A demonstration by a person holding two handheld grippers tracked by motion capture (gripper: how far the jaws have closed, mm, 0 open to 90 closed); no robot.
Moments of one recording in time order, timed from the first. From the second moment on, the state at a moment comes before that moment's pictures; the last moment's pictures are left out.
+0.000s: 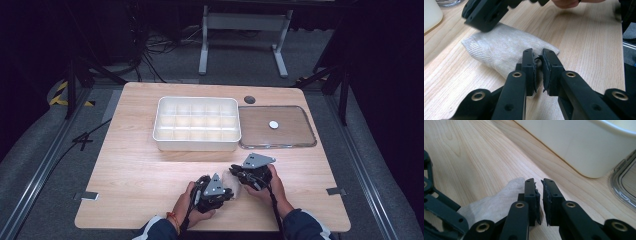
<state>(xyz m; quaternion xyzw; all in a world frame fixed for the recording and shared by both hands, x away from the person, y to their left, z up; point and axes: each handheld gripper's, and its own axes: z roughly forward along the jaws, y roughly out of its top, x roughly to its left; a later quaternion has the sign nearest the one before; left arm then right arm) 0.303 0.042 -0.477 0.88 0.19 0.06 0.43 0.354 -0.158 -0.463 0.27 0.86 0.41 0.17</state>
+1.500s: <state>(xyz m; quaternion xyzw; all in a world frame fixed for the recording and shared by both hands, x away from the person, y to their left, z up) 0.286 0.138 -0.446 0.88 0.25 0.14 0.37 0.335 -0.159 -0.455 0.27 0.88 0.39 0.09</state>
